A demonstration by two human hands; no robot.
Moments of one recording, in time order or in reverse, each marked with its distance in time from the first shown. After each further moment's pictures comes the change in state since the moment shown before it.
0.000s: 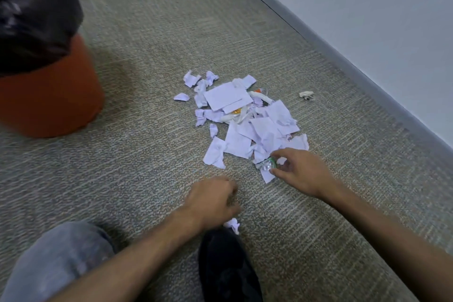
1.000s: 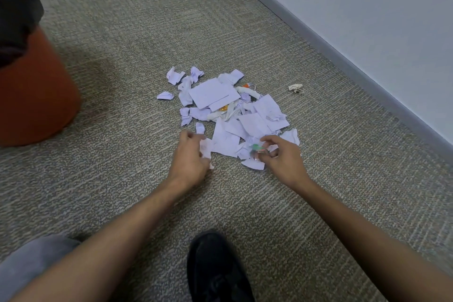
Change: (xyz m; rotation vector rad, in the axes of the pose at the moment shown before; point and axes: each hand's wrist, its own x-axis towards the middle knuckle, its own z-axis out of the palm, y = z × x) left_hand 0.059 -0.034 -0.014 -0.504 0.378 -0.336; right_hand 0.027 0.005 0.037 0.691 0.287 0.153
